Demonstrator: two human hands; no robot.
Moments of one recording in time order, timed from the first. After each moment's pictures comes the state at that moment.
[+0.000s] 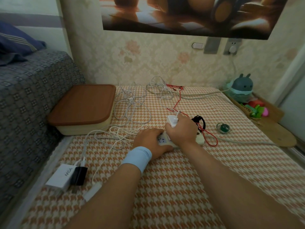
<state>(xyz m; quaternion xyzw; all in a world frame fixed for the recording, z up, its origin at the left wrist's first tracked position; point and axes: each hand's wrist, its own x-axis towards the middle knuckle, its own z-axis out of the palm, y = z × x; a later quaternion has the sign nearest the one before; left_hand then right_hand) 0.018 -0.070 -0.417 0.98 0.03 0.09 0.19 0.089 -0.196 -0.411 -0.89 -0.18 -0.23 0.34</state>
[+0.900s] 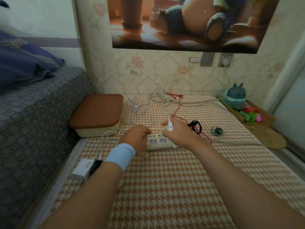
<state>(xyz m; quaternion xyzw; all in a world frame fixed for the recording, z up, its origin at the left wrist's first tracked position) -0.052 -0.032 -0.357 0.97 0.04 0.11 0.21 0.017 -0.213 -0.334 -0.88 -0.26 0.09 0.39</state>
